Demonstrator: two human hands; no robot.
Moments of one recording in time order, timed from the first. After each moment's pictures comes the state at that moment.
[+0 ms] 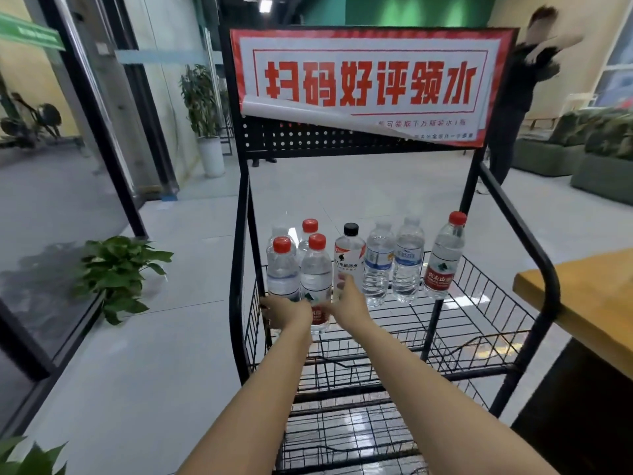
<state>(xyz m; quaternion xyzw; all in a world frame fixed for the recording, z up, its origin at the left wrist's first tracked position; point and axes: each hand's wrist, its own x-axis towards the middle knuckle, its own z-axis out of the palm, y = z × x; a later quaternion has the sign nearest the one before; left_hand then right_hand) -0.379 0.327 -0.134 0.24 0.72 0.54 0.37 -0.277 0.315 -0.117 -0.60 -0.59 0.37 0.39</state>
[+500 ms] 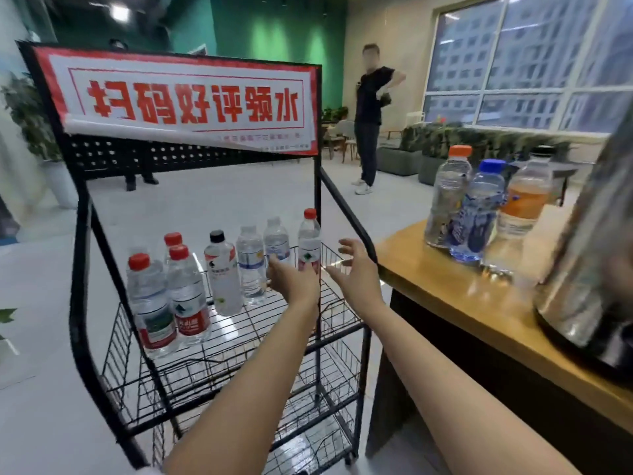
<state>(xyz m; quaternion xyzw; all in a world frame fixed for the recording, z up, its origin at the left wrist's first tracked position) -0.168 0.248 -0.061 0.44 0.57 0.56 0.41 -0.085 0.190 -0.048 -0.63 -0.53 0.13 0.55</state>
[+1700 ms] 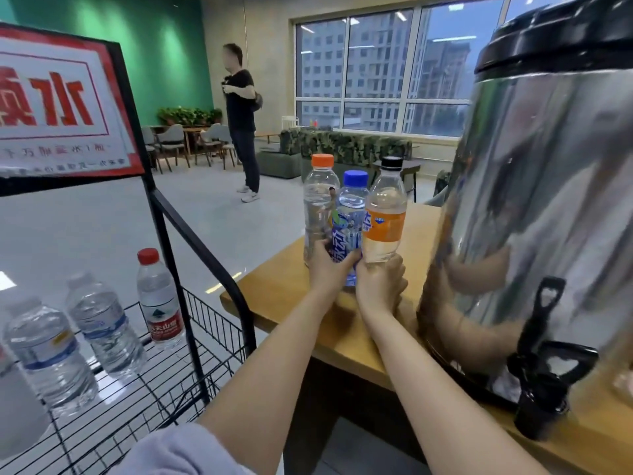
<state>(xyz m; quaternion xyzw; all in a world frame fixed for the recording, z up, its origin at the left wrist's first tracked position) 0.107 0.243 -0.042 0.70 0.28 0.37 0.54 0.143 0.171 -0.049 -0.81 -0.11 -0.07 0.57</state>
